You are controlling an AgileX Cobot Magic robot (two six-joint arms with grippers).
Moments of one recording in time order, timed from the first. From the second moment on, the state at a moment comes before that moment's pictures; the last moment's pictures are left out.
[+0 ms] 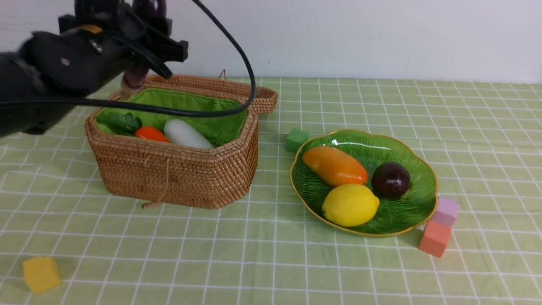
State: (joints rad) right arm 0.00 -0.01 0.02 -0.13 0.39 0.21; left arm -0.26 1.65 -1.19 -0.77 -0.30 0.78
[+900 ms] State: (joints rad) right arm 0.00 -0.01 0.02 -0.13 0.39 0.21; left arm -0.27 1.43 -1.20 -0.65 0.63 0.70
